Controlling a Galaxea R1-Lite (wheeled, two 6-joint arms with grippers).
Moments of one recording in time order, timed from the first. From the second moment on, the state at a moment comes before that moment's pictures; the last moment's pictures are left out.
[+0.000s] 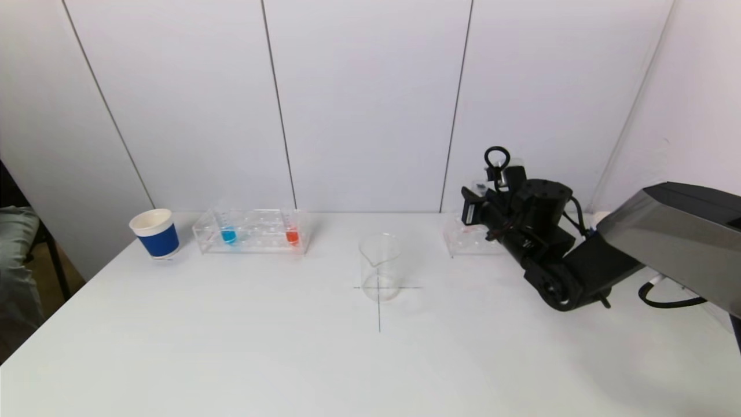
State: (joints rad) left arm 0.00 0.00 -0.04 0.08 0.00 0.01; right arm 0.30 2.30 -1.06 -1.24 -0.15 0.00
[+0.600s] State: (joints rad) left arm 0.00 0.00 -0.04 0.08 0.00 0.01; right arm 0.31 2.20 -1.08 -1.15 -0.14 -0.02
